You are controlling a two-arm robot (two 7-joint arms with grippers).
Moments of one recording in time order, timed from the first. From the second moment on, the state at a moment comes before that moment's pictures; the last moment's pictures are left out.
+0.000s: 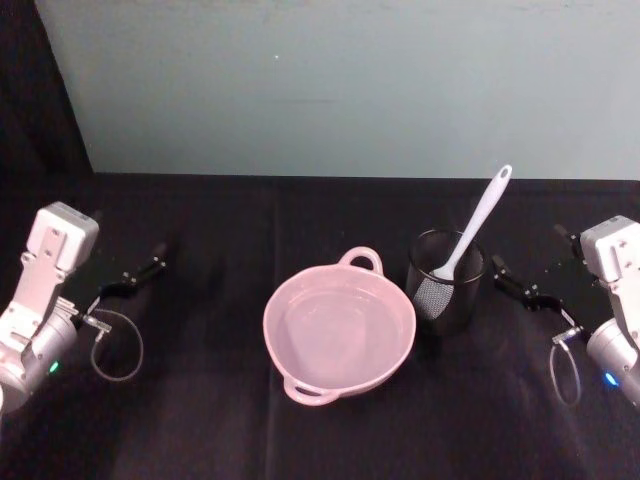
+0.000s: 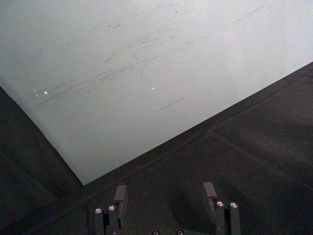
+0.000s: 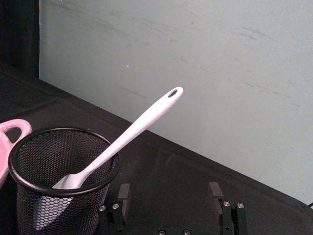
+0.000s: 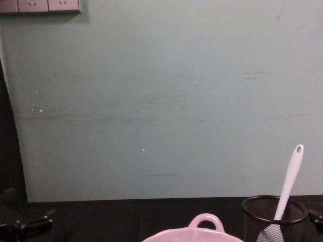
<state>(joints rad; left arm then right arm) -0.20 0.60 0.45 -1.41 -0.25 -0.12 0.03 0.20 0.60 -0.45 -1.41 0.25 -0.12 -0.03</state>
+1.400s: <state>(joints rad) -0.20 0.60 0.45 -1.41 -0.25 -0.12 0.03 0.20 0.60 -0.45 -1.41 0.25 -0.12 -0.03</state>
